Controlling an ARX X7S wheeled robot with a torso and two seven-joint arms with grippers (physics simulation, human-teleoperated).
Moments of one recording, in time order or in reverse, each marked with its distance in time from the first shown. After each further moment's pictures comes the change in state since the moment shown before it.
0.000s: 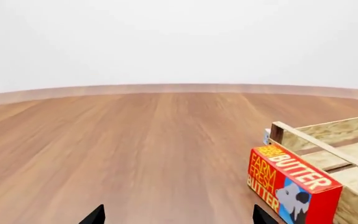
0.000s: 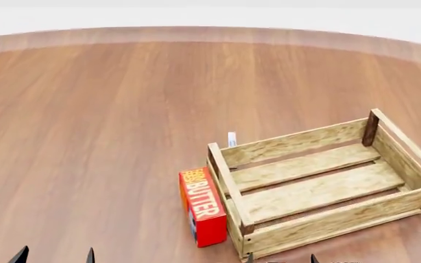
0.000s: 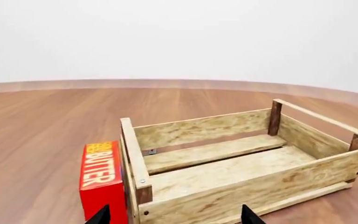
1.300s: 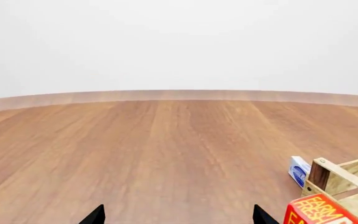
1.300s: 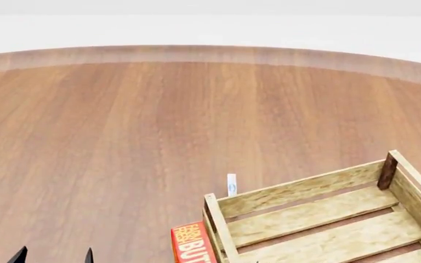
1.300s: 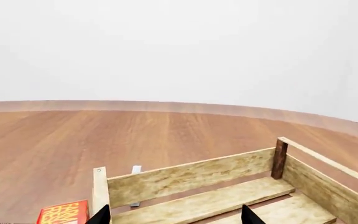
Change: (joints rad) left arm -0.005 -0.045 0.049 -0.004 -0.048 0.012 -0.050; right arm -0.128 0.057 -0.052 -0.196 -0.013 -0.004 0.122
